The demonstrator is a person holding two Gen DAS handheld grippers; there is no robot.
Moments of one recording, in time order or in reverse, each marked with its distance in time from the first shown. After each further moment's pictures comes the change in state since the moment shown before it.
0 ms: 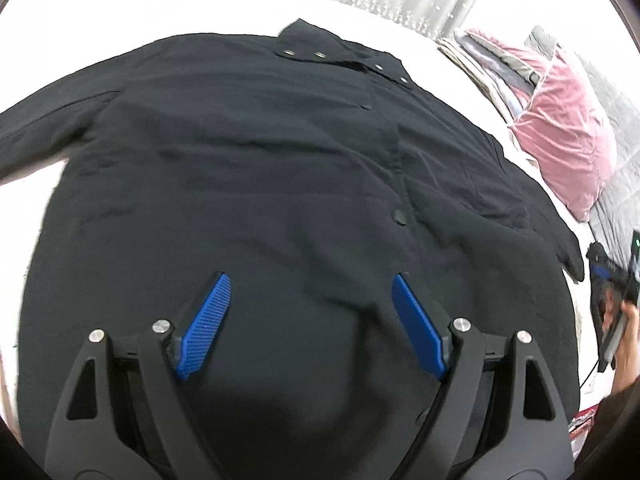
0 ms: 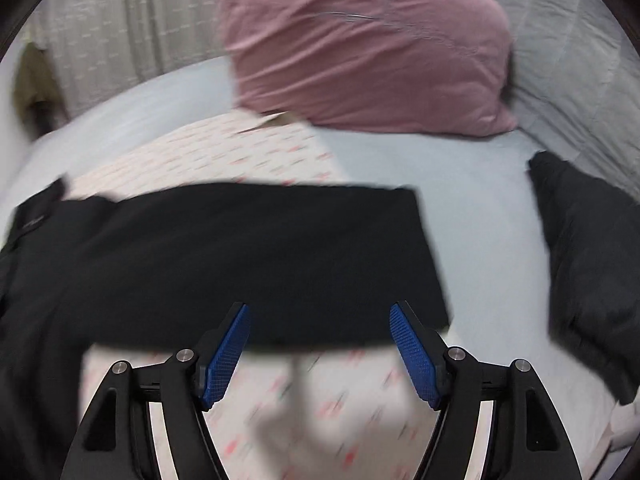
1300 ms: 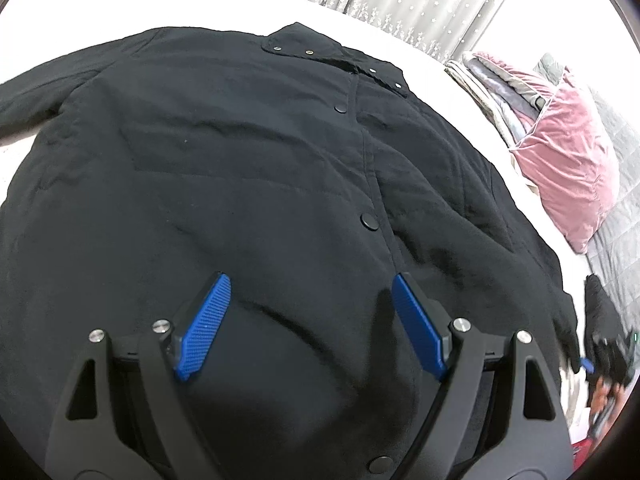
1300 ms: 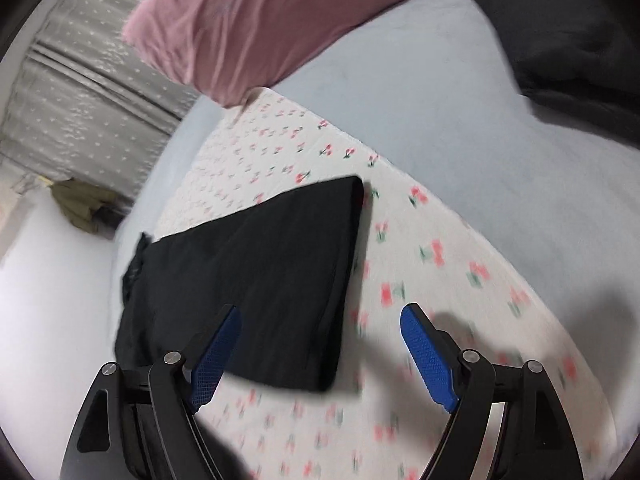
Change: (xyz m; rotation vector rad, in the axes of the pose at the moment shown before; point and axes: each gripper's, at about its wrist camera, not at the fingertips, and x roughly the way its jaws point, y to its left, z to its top) left arm 0.040 -0.043 -0.010 -0.079 -0.068 -0.012; right arm 0.007 -0.172 -0.083 0.478 0.167 0.427
